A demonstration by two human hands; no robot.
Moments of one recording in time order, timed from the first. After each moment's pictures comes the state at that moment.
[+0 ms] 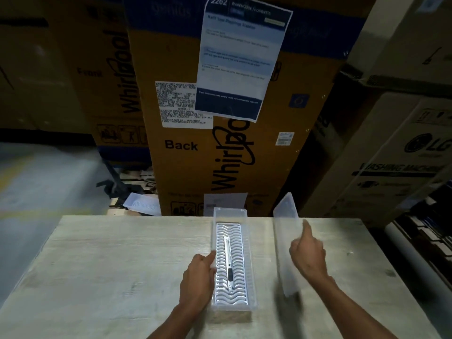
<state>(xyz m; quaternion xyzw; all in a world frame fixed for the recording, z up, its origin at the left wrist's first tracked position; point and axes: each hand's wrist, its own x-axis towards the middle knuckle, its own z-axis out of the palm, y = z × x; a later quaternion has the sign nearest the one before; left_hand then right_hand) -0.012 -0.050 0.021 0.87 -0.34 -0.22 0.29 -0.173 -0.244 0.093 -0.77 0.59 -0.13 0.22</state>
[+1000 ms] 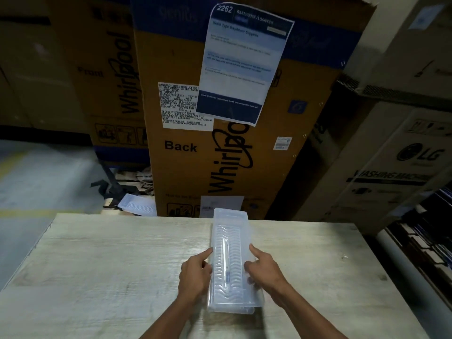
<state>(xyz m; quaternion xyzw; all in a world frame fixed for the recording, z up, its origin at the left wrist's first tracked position) -0.007 -0.060 0.007 0.80 -0.23 -0.29 0.47 -0.135 -0.186 0.055 -0.72 0.50 0.00 0.48</state>
